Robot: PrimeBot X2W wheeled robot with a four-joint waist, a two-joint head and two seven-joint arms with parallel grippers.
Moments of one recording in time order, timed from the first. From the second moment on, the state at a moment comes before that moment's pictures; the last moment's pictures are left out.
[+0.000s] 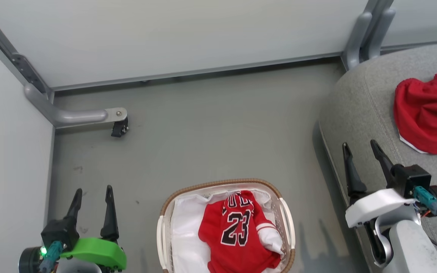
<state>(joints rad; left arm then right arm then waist) -0.08 0.05 0.03 0.36 -0.16 -0.13 -0.26 -0.24 -0.05 -0.05 0.34 0.12 0.13 -0.26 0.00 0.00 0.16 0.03</state>
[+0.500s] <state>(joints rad) -0.02 0.05 -0.02 0.37 -0.19 -0.13 -0.26 -0.18 -0.05 -0.02 0.36 0.13 0.13 -0.26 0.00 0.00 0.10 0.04</state>
